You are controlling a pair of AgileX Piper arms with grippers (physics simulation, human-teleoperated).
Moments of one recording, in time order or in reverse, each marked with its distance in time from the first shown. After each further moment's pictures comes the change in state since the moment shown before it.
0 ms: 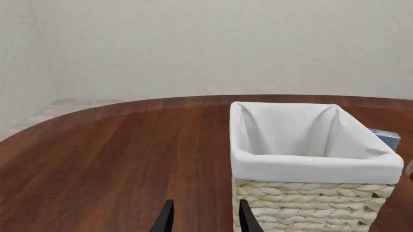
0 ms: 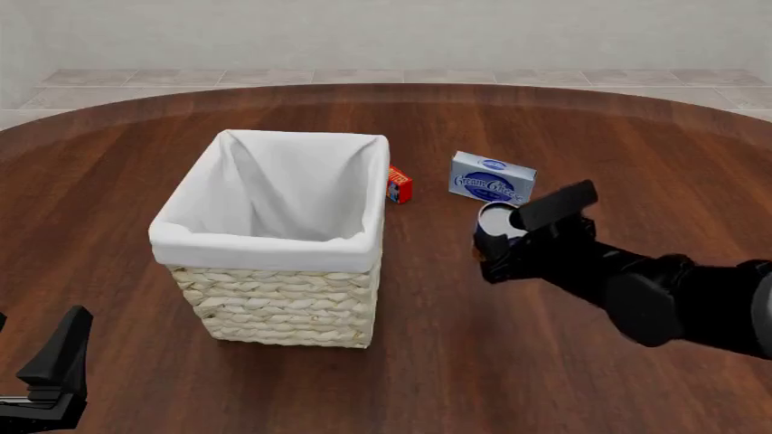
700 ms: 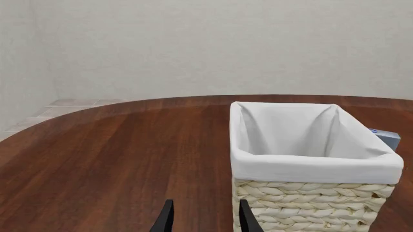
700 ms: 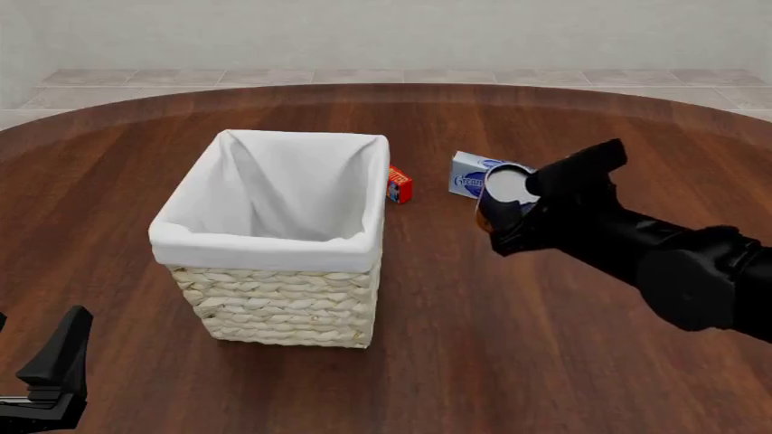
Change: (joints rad) left arm 0.000 0.000 0.000 0.000 0.000; right arm 0.017 -0.160 -0.072 0.138 -0.034
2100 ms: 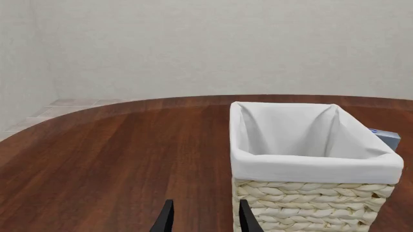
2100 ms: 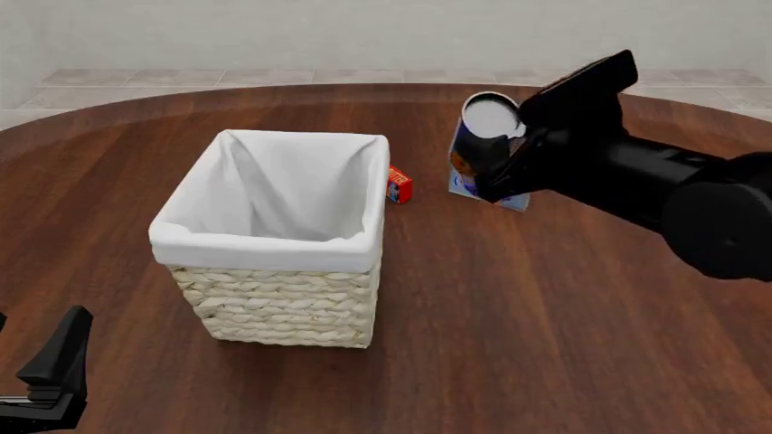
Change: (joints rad) left arm 0.000 0.000 0.000 0.000 0.000; right arm 0.102 -0.075 -0.220 0.171 -0.045
